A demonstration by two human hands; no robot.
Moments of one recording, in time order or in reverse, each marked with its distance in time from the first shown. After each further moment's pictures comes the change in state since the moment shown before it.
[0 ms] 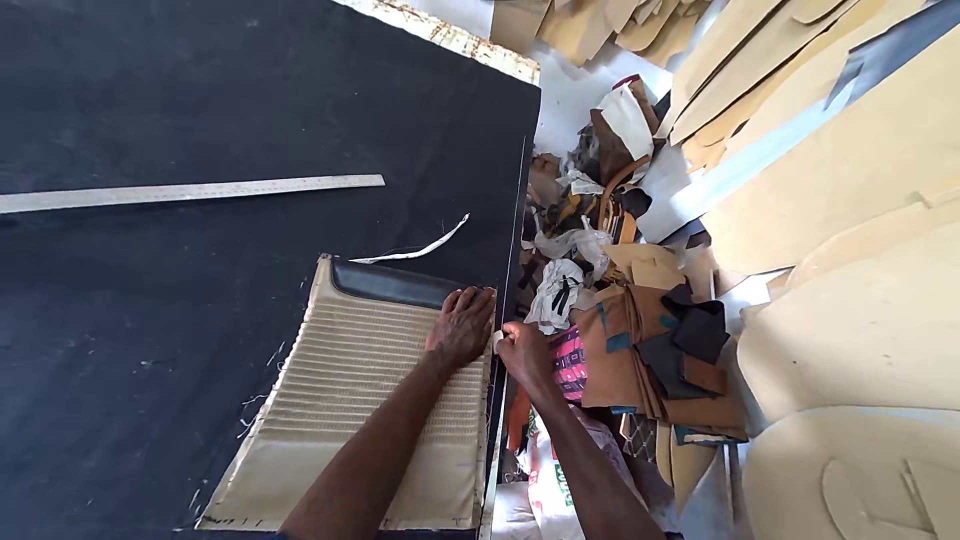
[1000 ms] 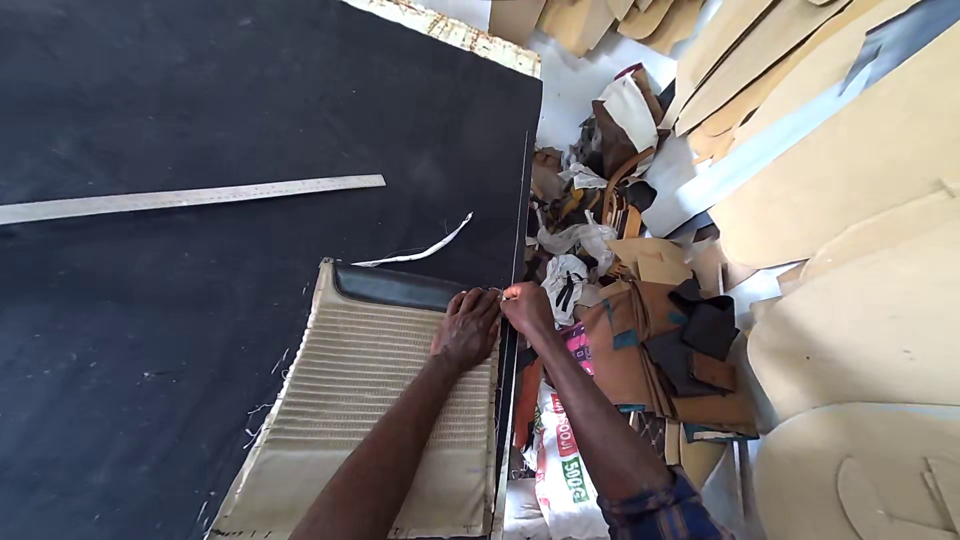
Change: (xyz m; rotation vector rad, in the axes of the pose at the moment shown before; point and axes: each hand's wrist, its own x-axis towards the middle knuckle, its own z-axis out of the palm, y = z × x) left_hand 0.001 -0.002 0.005 -0.011 0.010 -0.005; right_hand 0.100 -0.010 -0.003 -0.090 -0.075 0.060
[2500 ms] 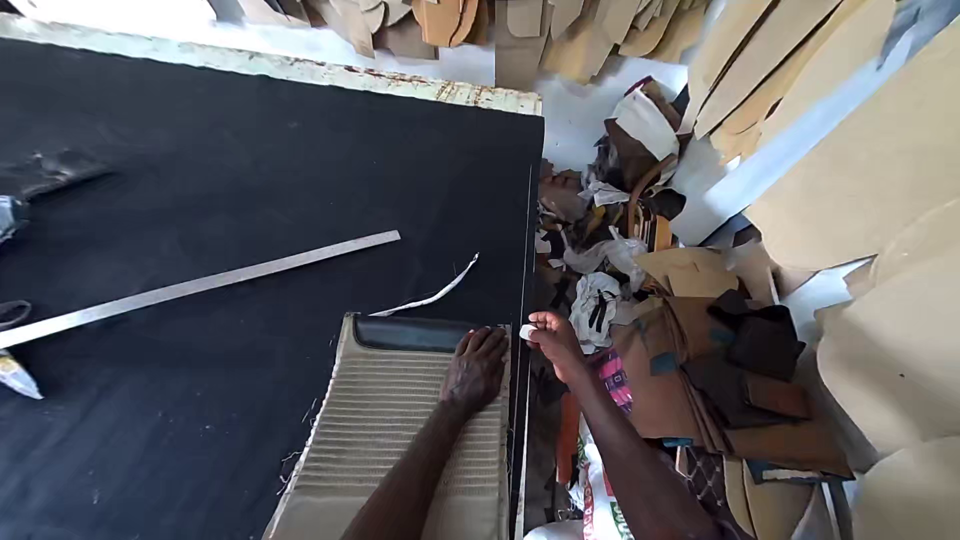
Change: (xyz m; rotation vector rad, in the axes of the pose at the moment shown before) left_hand -0.001 -0.006 0.015 0.023 0.064 0.020; right_hand -0.035 0.055 -0.019 0.858 -0.057 0.055
